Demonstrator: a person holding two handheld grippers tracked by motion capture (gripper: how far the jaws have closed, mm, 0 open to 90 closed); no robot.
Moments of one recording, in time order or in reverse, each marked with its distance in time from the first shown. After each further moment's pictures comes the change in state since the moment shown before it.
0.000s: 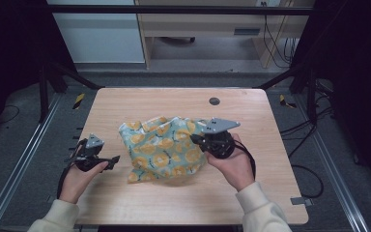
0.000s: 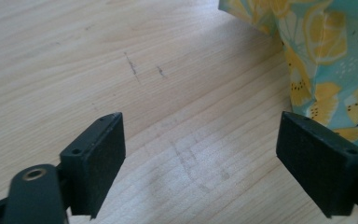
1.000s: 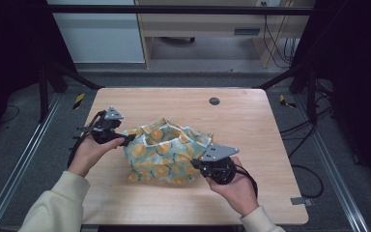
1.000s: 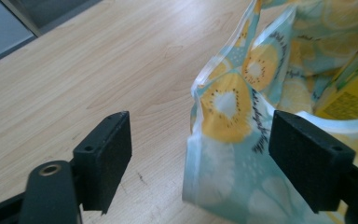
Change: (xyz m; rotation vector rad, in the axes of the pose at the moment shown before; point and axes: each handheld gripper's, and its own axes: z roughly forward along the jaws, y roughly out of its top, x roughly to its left) left arm -0.020 0.105 0.002 0.012 -0.079 0.142; right arm 0.034 -0.046 -0.006 0.057 0.059 -0.034
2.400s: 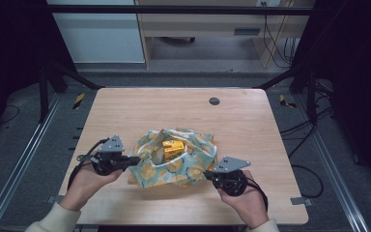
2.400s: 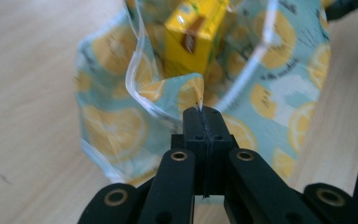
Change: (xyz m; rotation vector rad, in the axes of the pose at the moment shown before) left arm -0.074 -0.049 -0.038 -0.077 -0.320 0.087; right arm -0.002 -0.051 -0.009 0.068 -0.044 0.089
